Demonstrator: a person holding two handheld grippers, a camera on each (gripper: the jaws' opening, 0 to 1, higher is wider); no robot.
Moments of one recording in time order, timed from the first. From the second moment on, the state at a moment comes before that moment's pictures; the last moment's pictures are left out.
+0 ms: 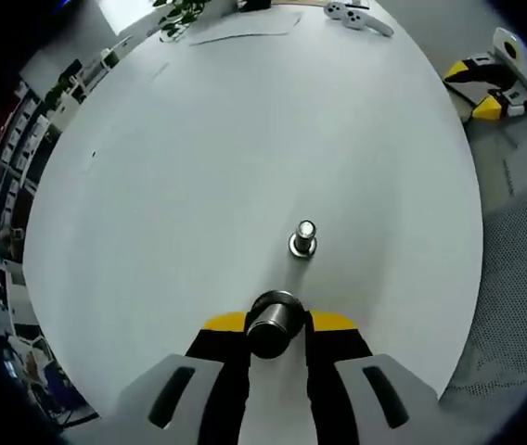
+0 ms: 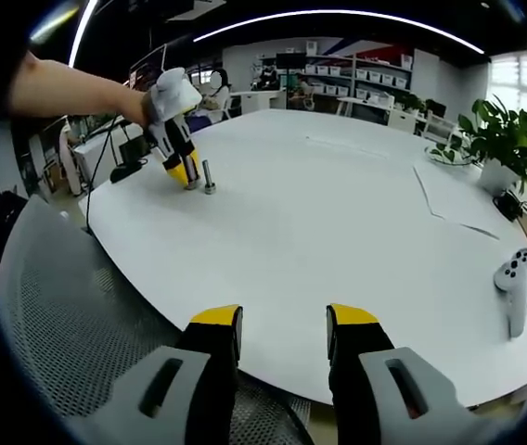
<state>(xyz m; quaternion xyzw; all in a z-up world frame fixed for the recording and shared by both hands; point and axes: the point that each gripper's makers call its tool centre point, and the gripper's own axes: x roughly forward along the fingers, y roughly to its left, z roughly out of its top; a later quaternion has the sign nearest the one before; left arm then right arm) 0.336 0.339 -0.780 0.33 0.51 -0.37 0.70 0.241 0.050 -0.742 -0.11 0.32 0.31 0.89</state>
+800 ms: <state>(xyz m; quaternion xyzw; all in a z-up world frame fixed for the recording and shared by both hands) 0.337 0.343 -0.765 0.31 0.48 -0.34 0.75 0.243 0.047 -0.741 -0.12 0.32 0.30 0.89</state>
